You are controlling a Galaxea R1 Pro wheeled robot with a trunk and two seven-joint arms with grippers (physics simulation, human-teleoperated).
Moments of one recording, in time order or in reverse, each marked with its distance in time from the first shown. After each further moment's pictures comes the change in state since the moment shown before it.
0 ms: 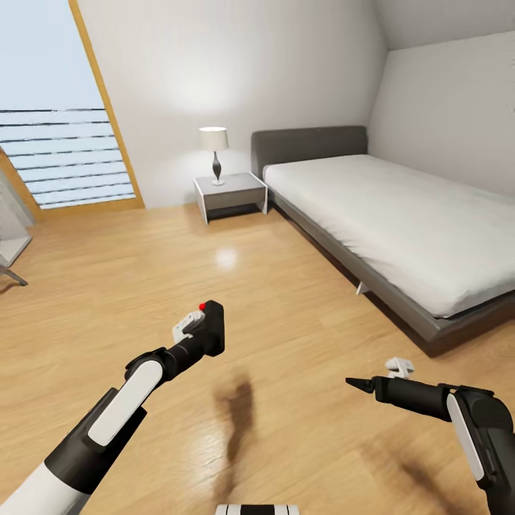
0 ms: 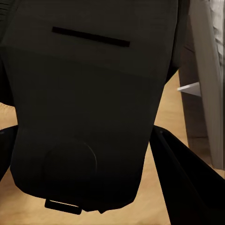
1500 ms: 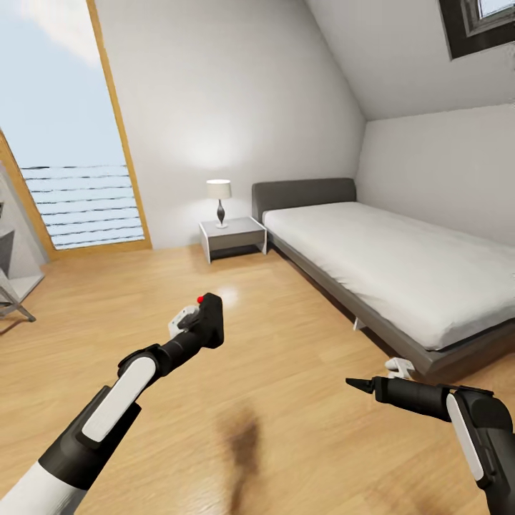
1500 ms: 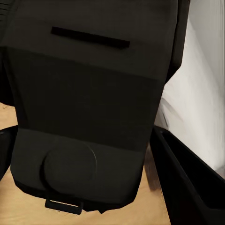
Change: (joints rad) left arm 0.000 0.008 0.047 0.006 0.014 0.002 -0.098; right arm 0.000 0.001 -0.001 0.000 0.006 0.000 0.000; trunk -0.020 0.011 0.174
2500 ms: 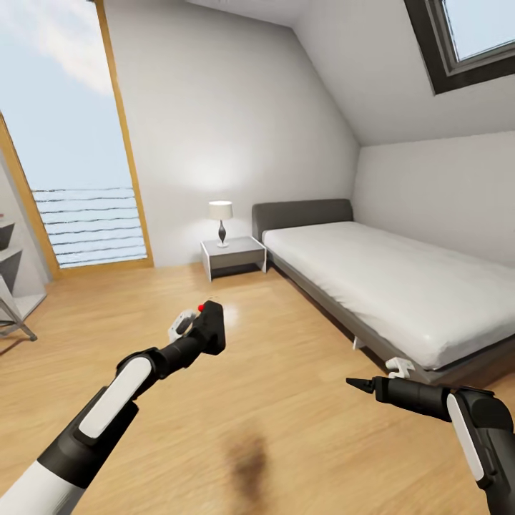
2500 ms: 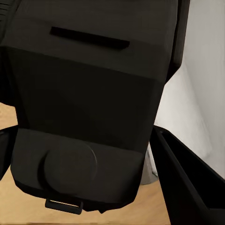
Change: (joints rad) left arm 0.000 0.012 0.009 0.055 0.135 0.002 -0.019; right arm 0.000 0.000 -0.002 0.000 0.000 0.000 0.000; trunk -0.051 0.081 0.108
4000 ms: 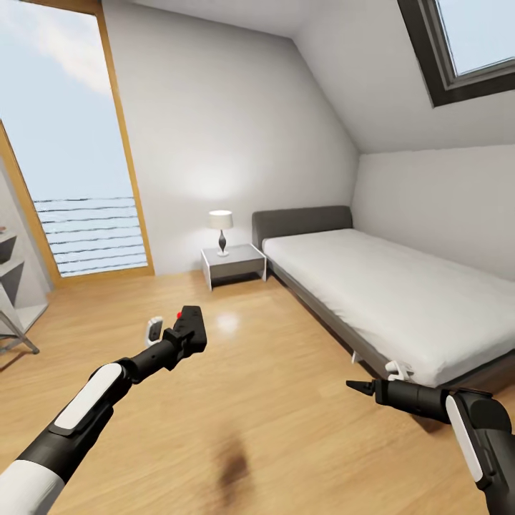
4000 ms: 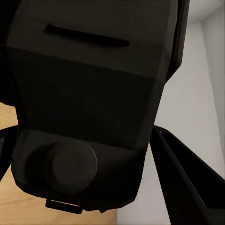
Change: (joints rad) left arm 0.000 0.073 0.119 0.251 0.263 0.013 -0.300; right arm 0.000 0.000 0.002 0.021 0.004 0.000 -0.005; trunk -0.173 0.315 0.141
